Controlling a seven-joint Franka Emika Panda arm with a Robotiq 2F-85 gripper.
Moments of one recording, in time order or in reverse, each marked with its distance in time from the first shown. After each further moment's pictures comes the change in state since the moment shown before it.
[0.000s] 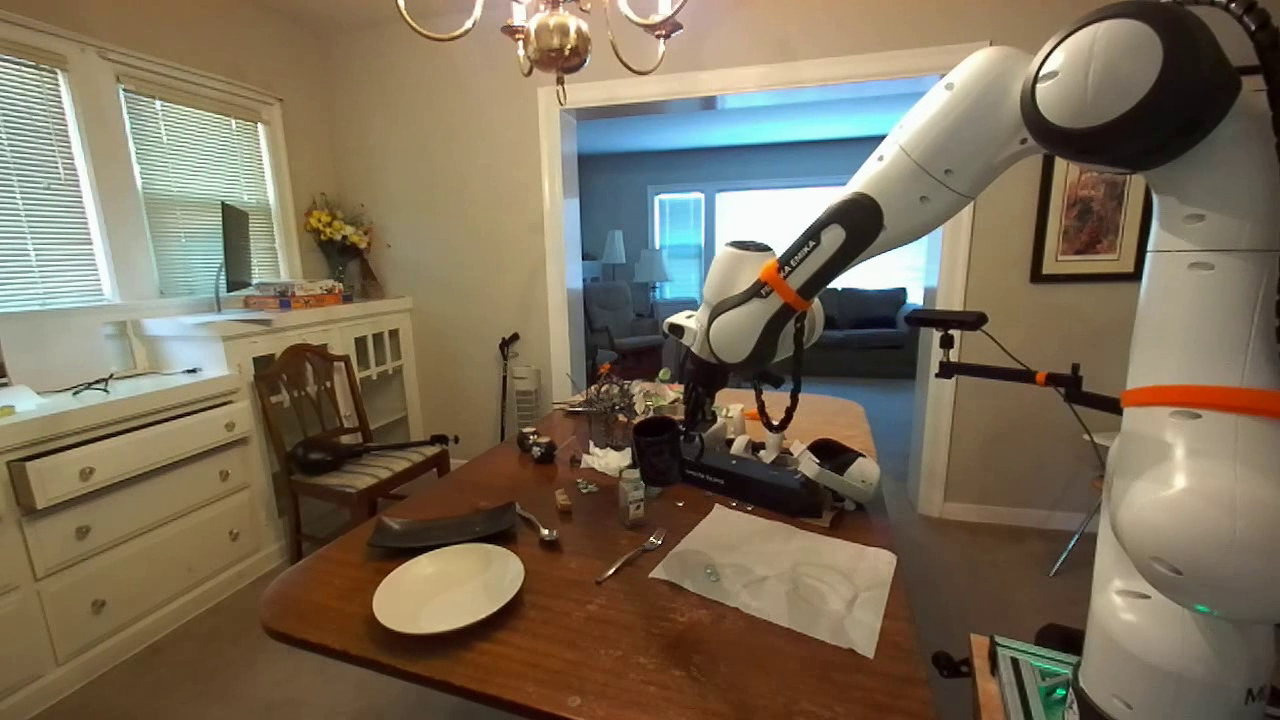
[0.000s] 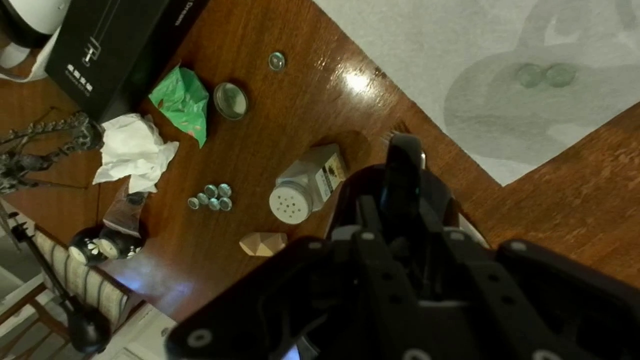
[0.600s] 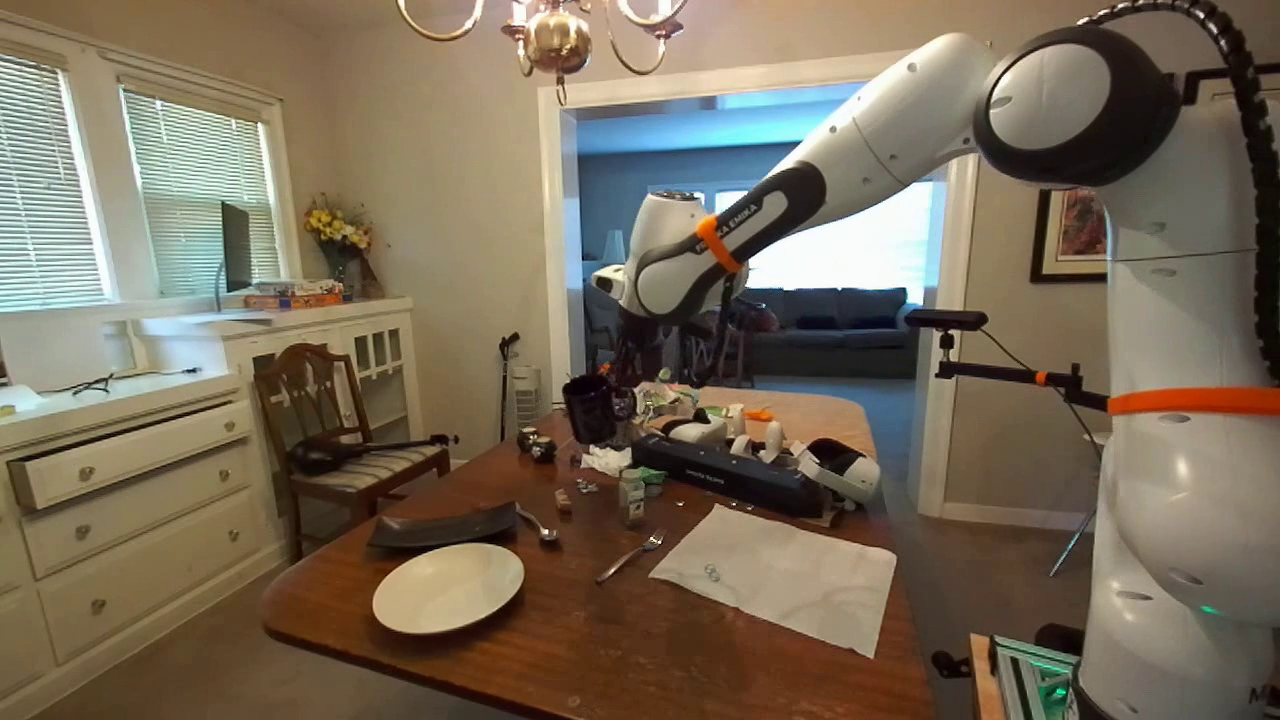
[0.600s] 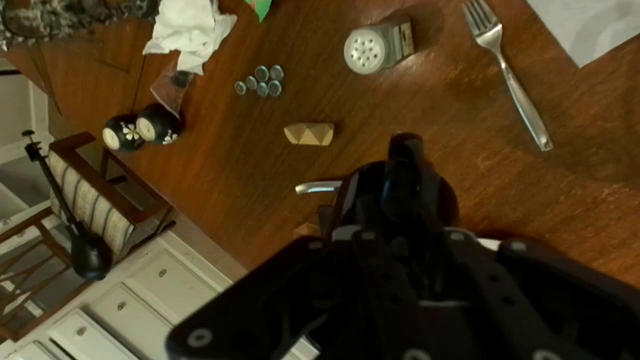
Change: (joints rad) arm 0.064 0.128 0.079 0.359 -0.022 -0.192 0.021
